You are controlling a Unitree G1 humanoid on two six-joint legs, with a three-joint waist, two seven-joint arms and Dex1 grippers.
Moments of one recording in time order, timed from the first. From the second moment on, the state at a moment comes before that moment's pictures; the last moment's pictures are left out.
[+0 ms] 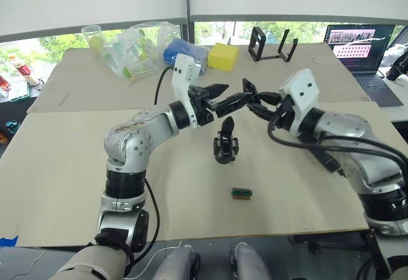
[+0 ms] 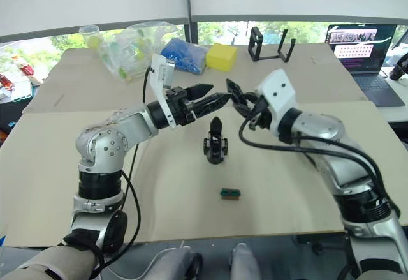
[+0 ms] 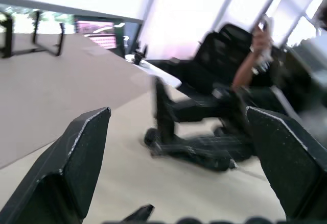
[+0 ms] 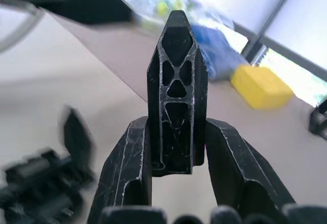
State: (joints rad) left arm -0.81 0.14 0.12 -0.13 -0.71 0.97 -0.44; right arm -0.57 -0.73 0.12 -0.32 0.45 0.52 0.46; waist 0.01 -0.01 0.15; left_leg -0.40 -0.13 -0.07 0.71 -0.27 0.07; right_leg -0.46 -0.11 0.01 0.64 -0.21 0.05
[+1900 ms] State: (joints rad) left arm -1.00 0.51 -0.03 0.06 -0.87 0.99 -1.17; right arm -0.84 -0.69 -0.04 -0.13 1.07 1.12 0.95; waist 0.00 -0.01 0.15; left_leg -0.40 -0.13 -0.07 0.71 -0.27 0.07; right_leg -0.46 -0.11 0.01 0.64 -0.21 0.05
